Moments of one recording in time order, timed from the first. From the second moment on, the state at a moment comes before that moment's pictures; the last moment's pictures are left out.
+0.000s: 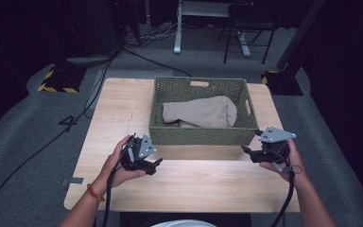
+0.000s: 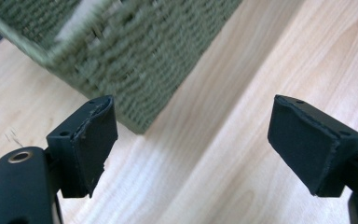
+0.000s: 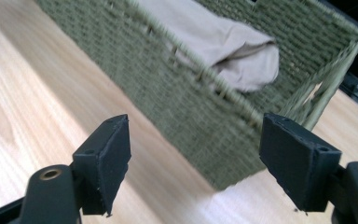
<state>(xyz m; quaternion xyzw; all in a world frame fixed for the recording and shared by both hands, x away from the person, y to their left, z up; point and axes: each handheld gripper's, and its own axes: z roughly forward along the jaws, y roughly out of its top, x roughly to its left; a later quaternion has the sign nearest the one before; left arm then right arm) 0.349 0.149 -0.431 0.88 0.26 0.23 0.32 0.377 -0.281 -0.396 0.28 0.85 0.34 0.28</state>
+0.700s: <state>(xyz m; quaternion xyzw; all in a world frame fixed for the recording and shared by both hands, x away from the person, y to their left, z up) 0.330 0.177 -0.472 0.88 0.30 0.21 0.29 0.343 -0.326 -0.451 0.33 0.85 0.31 0.26</state>
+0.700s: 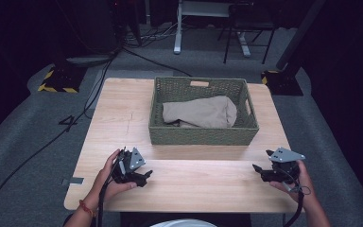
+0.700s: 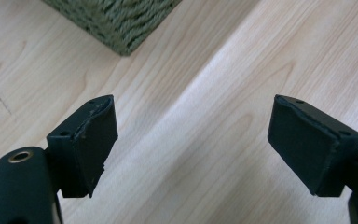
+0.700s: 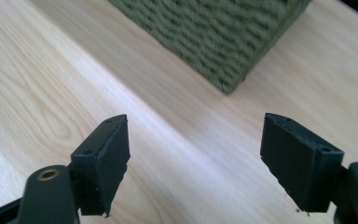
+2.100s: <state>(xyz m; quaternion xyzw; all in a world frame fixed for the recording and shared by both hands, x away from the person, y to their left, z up) 0.329 0.230 -0.505 0.85 0.38 0.14 0.34 0.327 -0.385 -0.504 0.46 0.79 0.35 0.21</state>
